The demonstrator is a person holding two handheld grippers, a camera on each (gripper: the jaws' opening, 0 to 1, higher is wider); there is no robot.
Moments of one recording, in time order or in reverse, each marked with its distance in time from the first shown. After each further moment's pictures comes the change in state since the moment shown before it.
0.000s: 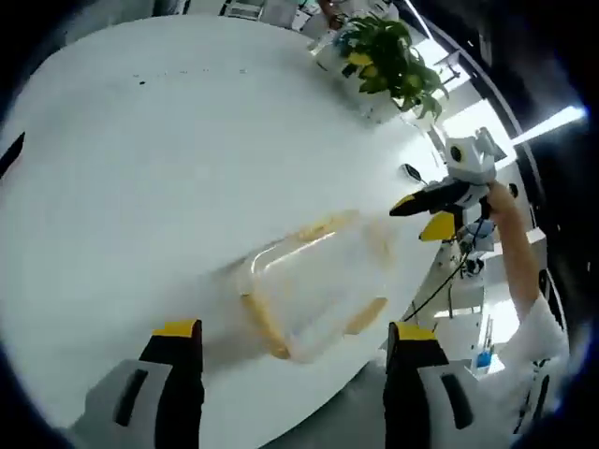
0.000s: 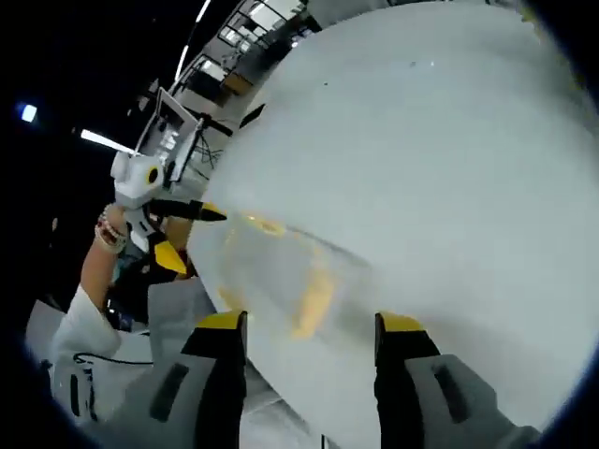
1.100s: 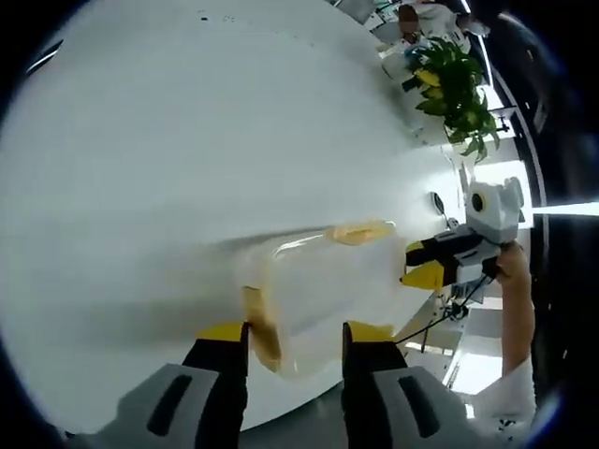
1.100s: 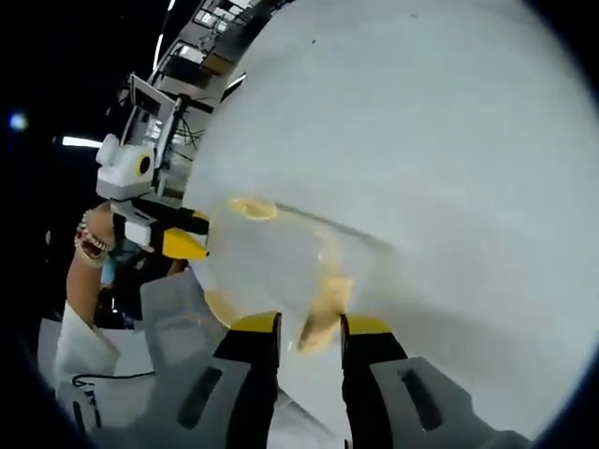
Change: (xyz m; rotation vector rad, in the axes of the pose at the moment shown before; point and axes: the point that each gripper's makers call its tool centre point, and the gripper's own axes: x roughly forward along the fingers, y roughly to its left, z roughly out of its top) left arm 0.022 0.005 -0.009 -0.203 0.049 0.017; right arm 0.044 0.009 -0.013 0.027 0.132 -0.038
